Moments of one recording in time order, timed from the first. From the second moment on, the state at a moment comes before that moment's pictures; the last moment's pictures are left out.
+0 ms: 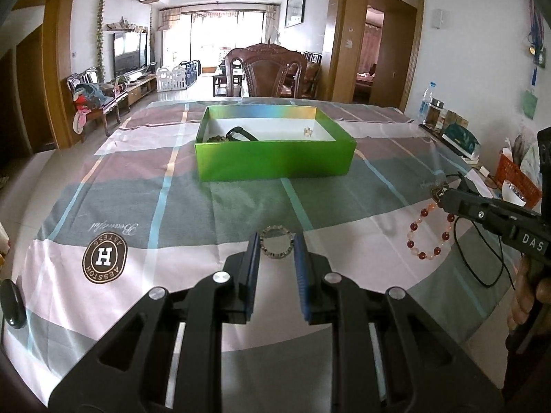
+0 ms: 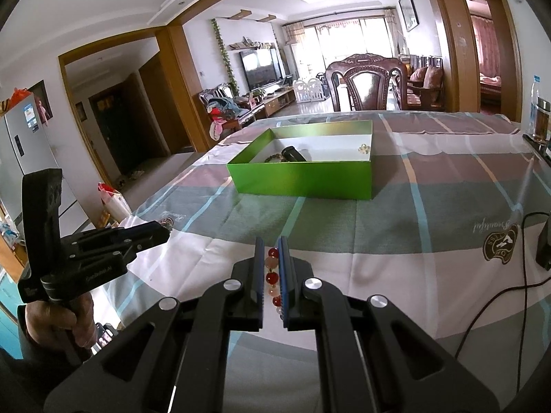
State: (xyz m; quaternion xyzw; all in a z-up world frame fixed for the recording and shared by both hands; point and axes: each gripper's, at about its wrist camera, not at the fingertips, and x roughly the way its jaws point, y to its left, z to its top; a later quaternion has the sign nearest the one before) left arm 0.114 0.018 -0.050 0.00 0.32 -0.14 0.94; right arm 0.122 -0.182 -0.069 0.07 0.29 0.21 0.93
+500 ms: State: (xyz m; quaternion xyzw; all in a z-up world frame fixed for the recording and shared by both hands) left arm 0.117 0.018 -0.050 0.00 0.33 -0.15 0.93; right arm 0.122 -0.184 -0.068 0.07 0.30 0.21 0.93
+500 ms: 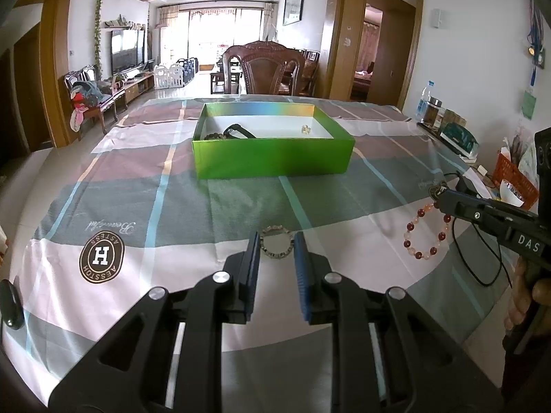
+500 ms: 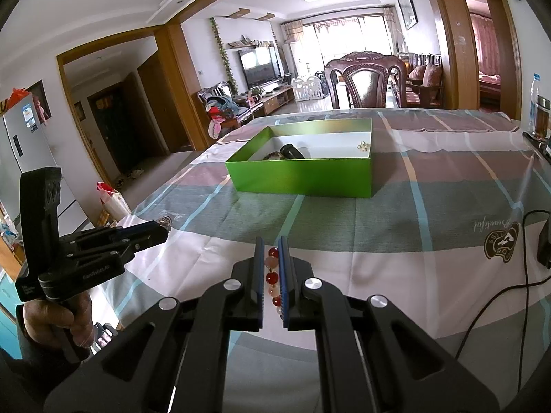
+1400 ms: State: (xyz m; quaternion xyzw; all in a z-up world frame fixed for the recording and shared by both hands) left arm 0.400 -0.015 0.009 0.00 0.35 -0.11 0.93; right arm 0.394 -0.175 -0.030 0.07 0.31 0.15 0.94
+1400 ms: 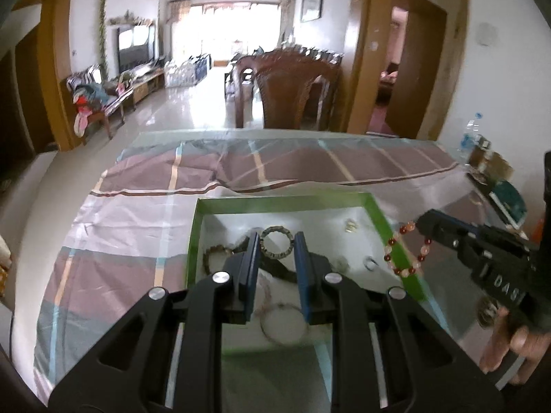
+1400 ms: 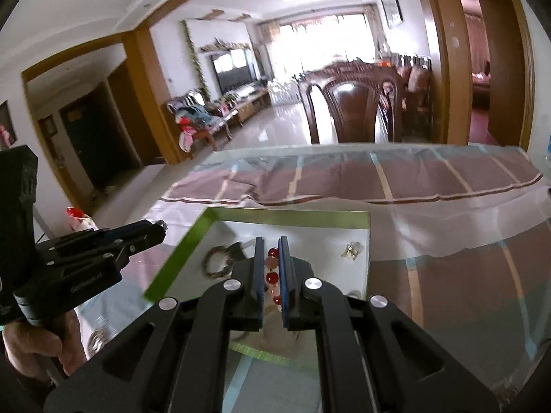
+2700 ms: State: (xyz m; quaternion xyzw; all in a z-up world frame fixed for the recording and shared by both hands) left arm 0.125 0.016 -0.052 0.00 0.24 -0.04 0.97; right arm 0.130 -0.195 -0.074 0.07 0.23 0.05 0.97
